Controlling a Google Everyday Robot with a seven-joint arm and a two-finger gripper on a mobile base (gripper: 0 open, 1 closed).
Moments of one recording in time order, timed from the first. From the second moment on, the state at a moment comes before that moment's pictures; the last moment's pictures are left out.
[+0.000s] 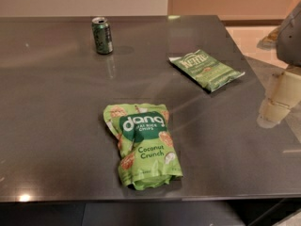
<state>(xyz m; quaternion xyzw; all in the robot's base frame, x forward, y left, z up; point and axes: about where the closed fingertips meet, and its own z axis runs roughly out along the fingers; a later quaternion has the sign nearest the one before) 0.438 -0.217 0.976 -0.60 0.78 -0.03 0.16</state>
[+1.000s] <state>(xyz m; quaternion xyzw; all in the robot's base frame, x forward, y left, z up) 0.509 -0.221 0.961 -0.56 0.80 -0.01 0.19</state>
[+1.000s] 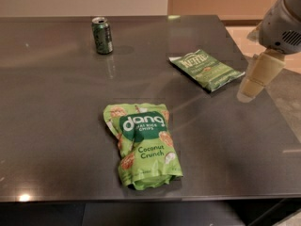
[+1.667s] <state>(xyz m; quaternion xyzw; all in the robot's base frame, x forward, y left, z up) 0.580 -0.237 0.928 -0.55 0.81 0.02 0.19</state>
